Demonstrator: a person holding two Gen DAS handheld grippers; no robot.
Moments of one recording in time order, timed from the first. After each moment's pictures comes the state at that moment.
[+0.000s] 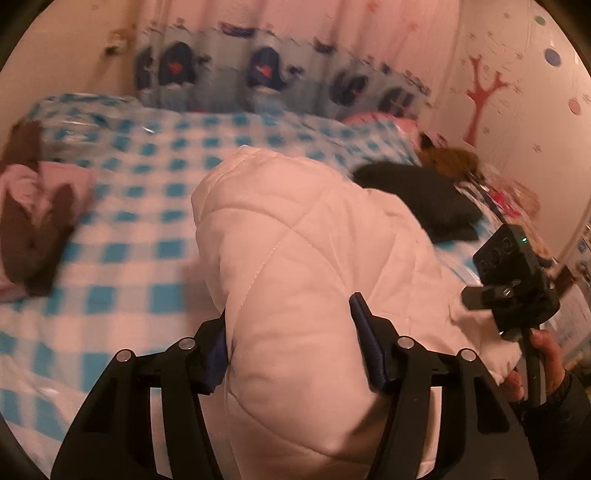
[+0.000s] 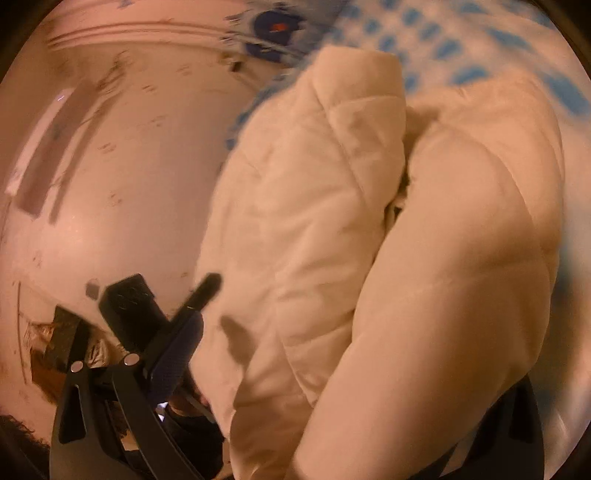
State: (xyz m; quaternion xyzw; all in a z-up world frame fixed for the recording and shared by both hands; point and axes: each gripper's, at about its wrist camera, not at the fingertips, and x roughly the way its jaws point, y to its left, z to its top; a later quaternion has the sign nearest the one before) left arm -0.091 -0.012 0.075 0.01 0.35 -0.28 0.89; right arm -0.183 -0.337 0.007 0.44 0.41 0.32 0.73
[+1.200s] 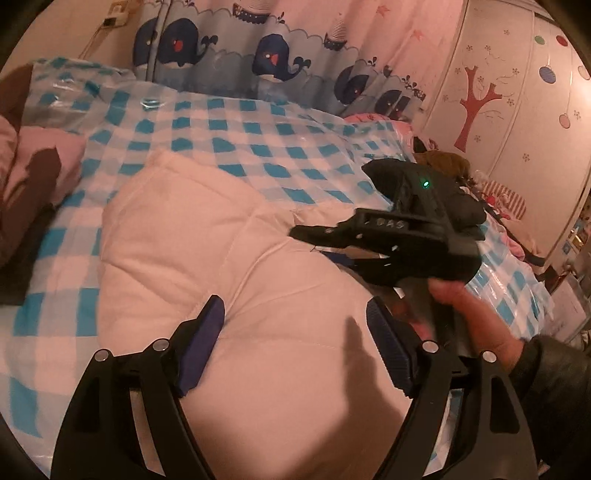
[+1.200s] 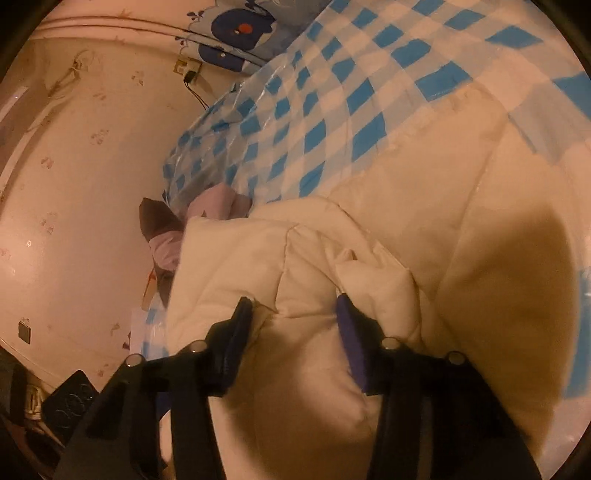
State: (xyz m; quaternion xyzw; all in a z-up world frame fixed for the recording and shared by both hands) left arm -0.027 0.055 0.009 -0.02 0.36 -0.34 0.87; right arm -0.012 -0.226 -0.055 0.41 0.42 0.21 0.78
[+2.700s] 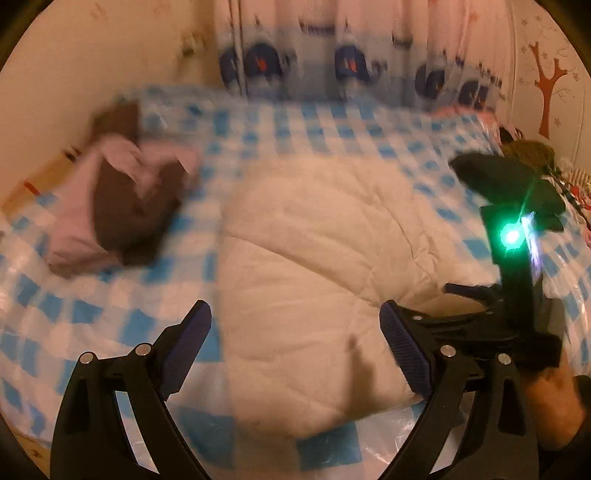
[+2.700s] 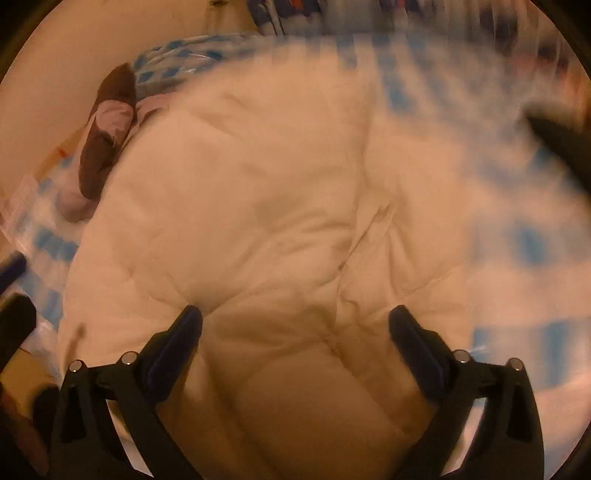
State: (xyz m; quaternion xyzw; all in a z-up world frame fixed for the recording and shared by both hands) left arm -0.089 0.064 0.039 0.06 0.39 -0.14 0.91; right arm -0.108 -0.132 -0.026 0.12 0.47 0.07 0.87
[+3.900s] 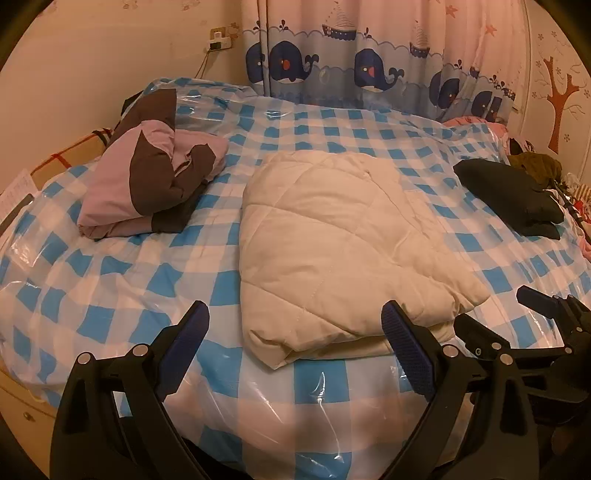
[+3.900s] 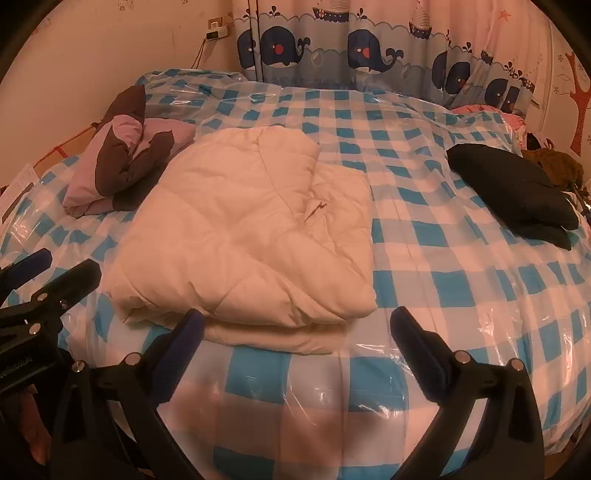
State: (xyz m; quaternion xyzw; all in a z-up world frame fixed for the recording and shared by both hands) left arm -0.171 0.087 0.071 0.03 0.36 -0.09 0.93; right arm -0.244 -0.104 0.054 0.03 0.40 -0.04 0.91
